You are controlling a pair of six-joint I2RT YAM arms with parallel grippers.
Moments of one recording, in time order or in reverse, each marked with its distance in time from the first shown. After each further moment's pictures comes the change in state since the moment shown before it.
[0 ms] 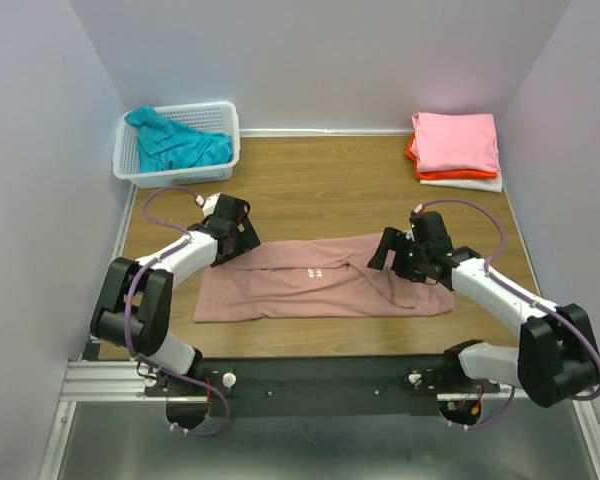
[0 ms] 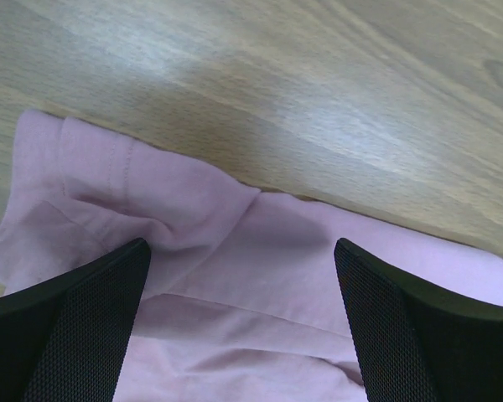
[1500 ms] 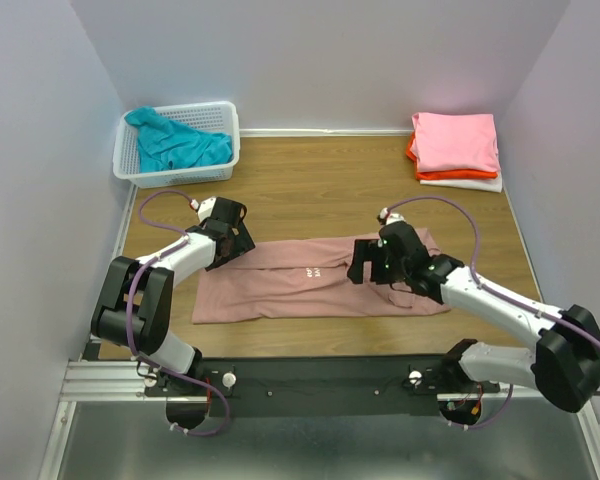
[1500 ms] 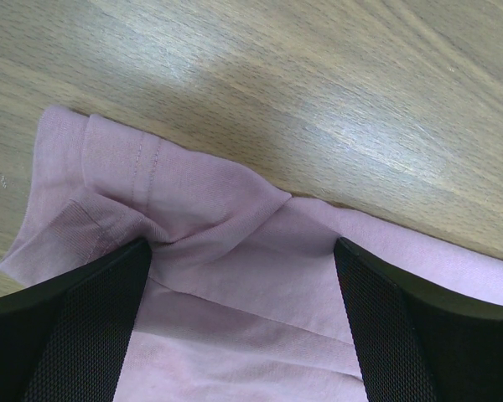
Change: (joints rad) left arm 0.030 0.012 -0.032 0.001 -0.052 0.000; right arm 0.325 -0.048 0.021 0.036 0.150 -0.076
